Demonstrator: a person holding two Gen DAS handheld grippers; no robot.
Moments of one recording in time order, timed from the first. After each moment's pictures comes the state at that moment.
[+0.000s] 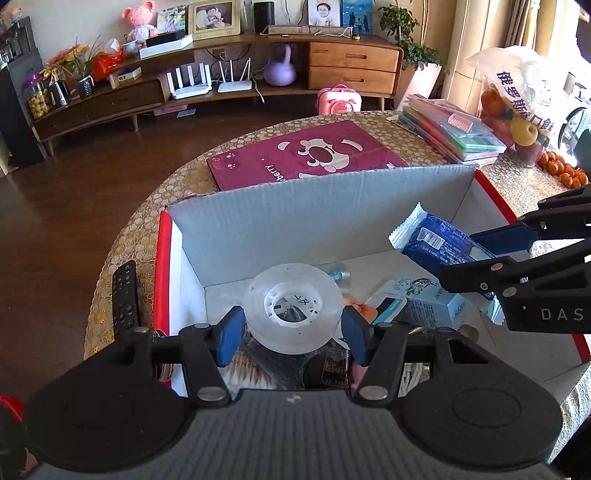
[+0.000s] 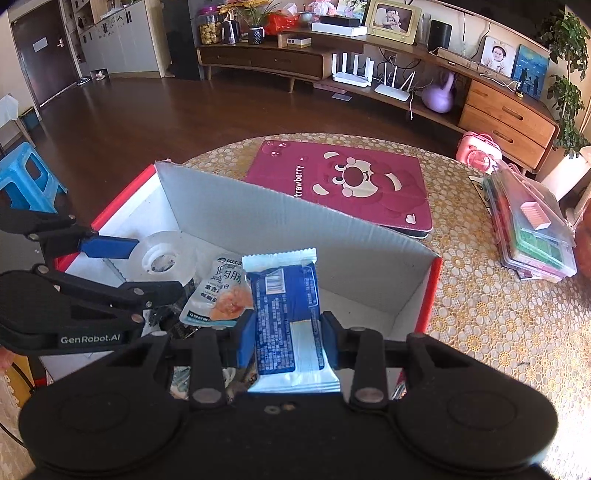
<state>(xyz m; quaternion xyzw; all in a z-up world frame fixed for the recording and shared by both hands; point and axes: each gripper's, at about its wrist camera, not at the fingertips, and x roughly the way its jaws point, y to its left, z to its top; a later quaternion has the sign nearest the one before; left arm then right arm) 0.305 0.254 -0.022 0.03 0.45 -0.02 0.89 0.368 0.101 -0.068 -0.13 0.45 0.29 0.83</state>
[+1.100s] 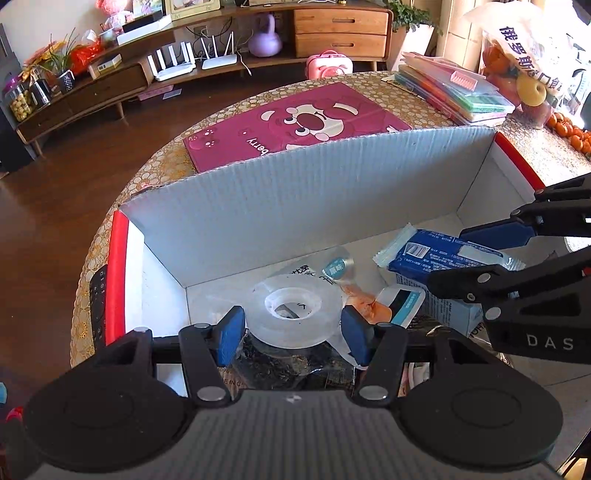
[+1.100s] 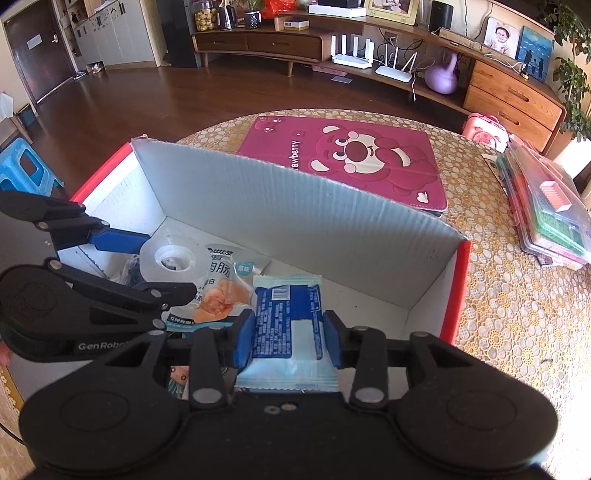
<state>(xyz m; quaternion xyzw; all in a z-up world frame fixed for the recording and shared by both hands) 0.338 0.242 -0.049 0.06 0.49 -0.03 0.87 0.383 0.105 -0.097 -0.13 0.47 0.29 0.82</state>
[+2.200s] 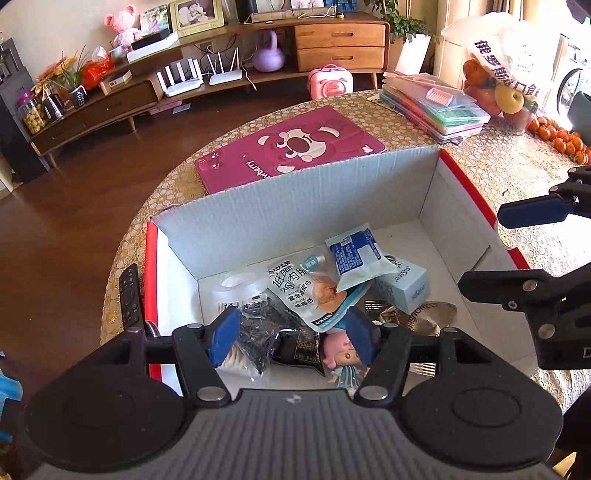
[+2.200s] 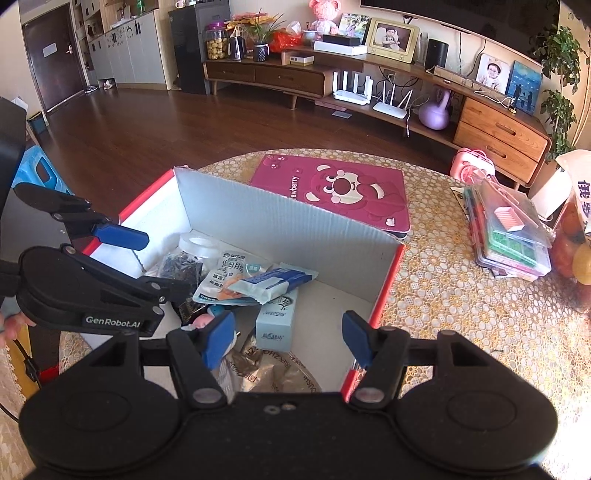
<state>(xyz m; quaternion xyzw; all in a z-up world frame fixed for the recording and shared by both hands) 0.291 0.214 0.008 0.08 0.48 -0.02 0.88 0.330 0.061 -0.037 -0.13 0.42 0.30 0.85</state>
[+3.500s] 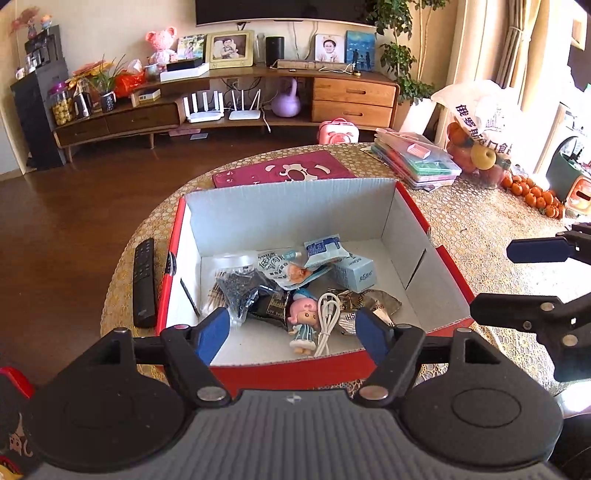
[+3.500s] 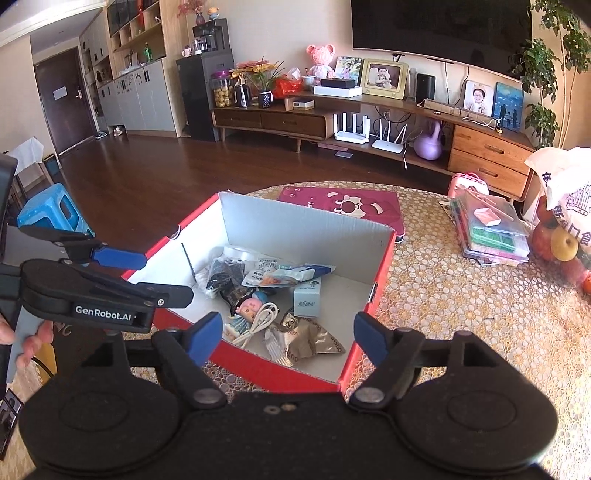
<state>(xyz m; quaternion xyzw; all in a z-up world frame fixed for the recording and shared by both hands) 0.185 0.209 0.034 0.00 0.40 0.00 0.92 0.234 0.013 -0.006 -0.08 0.36 0.32 0.88</state>
